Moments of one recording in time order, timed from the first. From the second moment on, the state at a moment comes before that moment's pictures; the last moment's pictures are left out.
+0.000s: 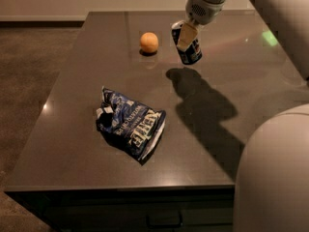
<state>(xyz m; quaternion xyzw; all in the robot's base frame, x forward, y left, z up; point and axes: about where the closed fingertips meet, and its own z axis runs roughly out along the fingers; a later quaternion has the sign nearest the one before) 0.702 -0.110 0.942 -0.49 0.85 -0.02 0.22</state>
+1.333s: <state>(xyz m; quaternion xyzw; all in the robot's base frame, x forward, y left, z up) 0.658 -0.108 0.927 -0.59 0.79 -0.10 0.12</state>
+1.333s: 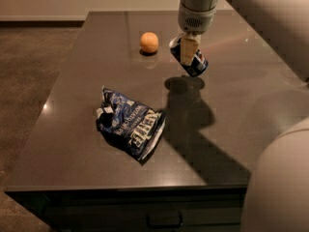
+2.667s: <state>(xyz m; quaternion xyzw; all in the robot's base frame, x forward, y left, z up) 0.649 -0.098 0.905 -0.64 0.76 -0.08 0.07</state>
